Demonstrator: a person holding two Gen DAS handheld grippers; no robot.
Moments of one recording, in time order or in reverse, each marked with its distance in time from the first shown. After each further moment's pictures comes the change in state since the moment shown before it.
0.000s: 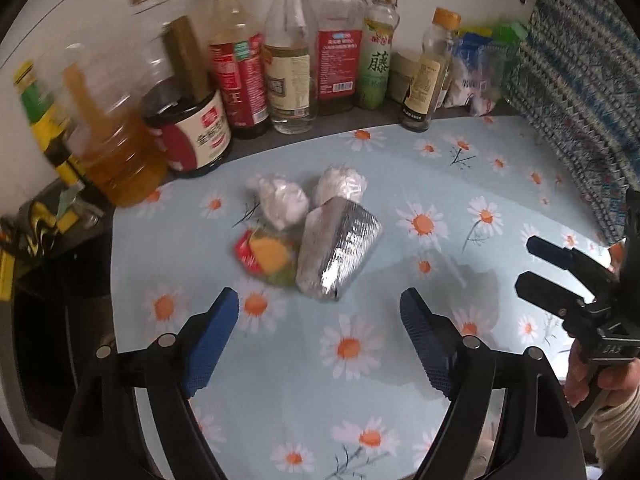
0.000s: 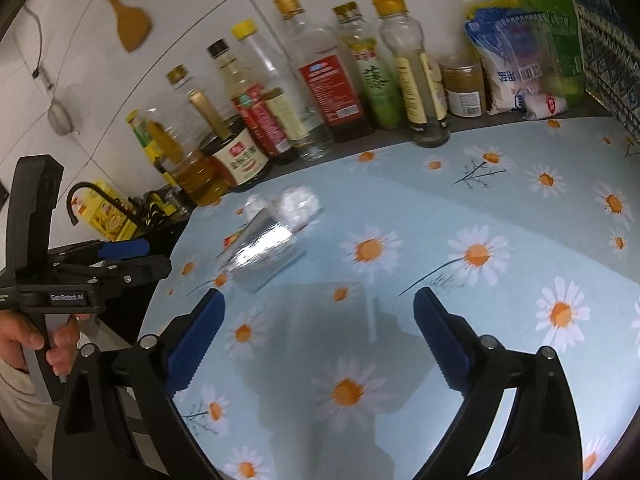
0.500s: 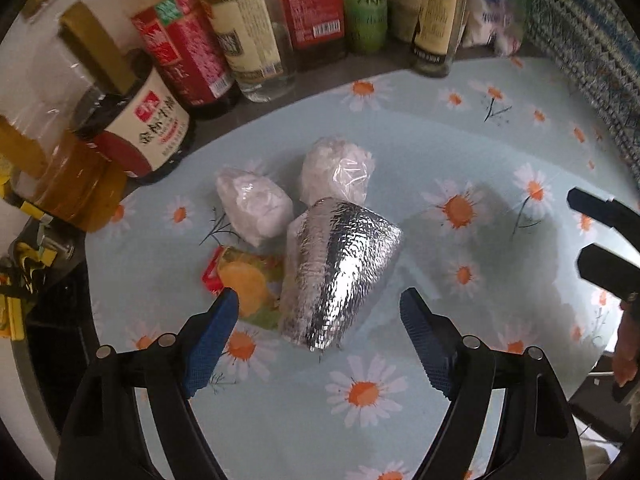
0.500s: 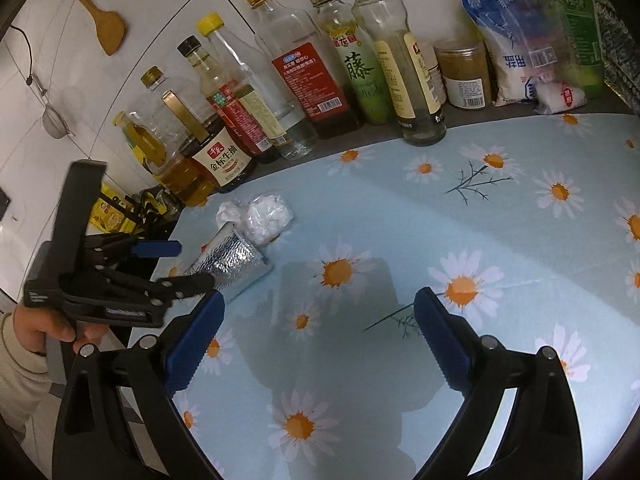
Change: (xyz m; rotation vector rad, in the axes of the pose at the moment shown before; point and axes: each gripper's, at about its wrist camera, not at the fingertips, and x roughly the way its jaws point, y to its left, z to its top) left arm 0.082 -0.019 0.030 0.104 0.178 0.081; right arm 0.029 -0.041 0.025 0.000 0.059 0.052
